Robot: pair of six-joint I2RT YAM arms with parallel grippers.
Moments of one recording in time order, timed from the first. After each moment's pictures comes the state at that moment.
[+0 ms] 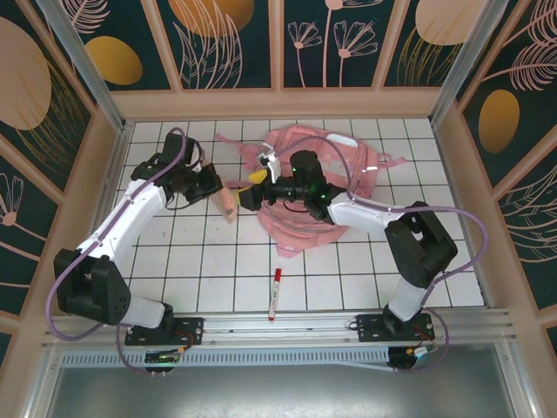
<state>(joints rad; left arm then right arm) -0.27 1.44 1.23 -0.74 0.32 -0.70 0.73 1.73 1.08 0.37 -0.62 0.34</state>
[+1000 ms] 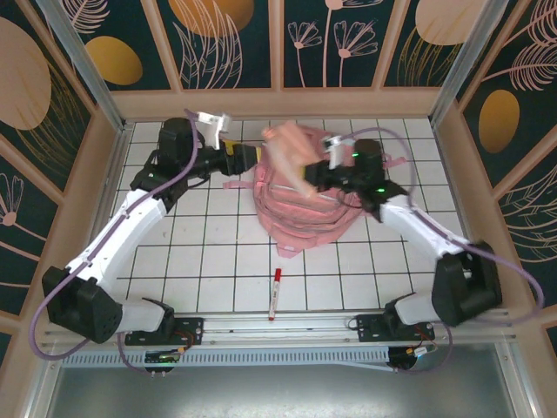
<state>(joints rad) -0.42 1.34 1.23 -0.23 0.58 -0.27 0.32 1.32 0.95 0.03 -0.65 0.31</state>
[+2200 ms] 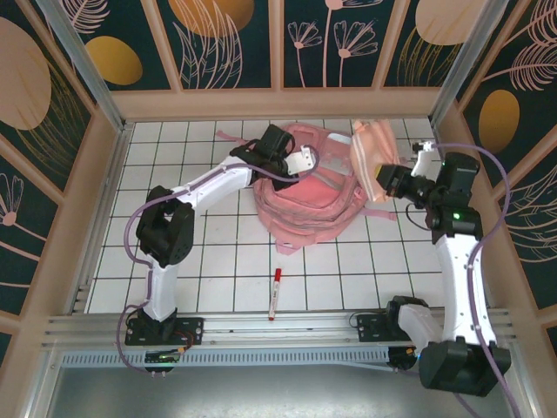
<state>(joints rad) -0.66 2.05 1.76 -0.57 0.17 0.62 -0.12 0.92 0.98 -0.54 -0.80 0.34</state>
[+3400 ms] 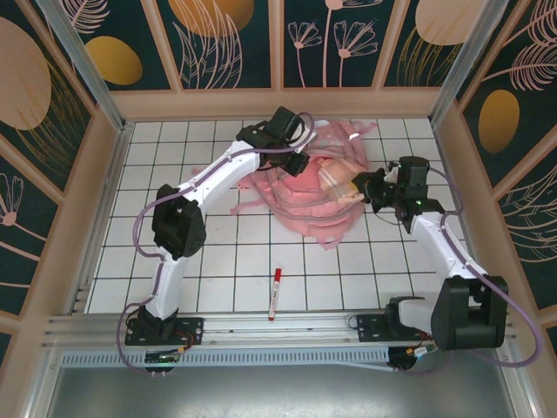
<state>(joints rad) -0.67 2.10 1.97 -0.80 0.20 -0.06 0.09 1.26 0.85 -0.17 -0.53 1.18</state>
